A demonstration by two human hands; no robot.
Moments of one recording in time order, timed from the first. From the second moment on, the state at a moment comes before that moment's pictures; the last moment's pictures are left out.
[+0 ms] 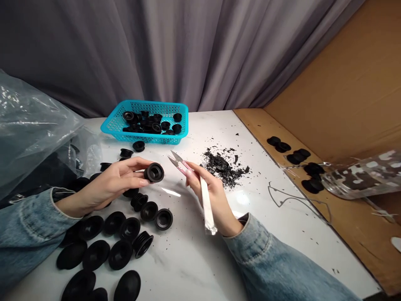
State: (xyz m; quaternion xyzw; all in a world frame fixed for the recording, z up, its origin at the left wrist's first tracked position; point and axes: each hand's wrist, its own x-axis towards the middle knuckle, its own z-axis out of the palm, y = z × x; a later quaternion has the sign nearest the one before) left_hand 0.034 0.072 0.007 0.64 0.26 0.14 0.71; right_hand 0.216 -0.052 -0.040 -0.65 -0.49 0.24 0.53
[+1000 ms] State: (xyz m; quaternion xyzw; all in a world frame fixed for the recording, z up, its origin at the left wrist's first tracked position) left_hand 0.072 0.189 0.021 0.94 0.31 0.14 0.08; right_hand 0.215 -0.051 -0.063 -0.70 -0.58 0.10 0.40
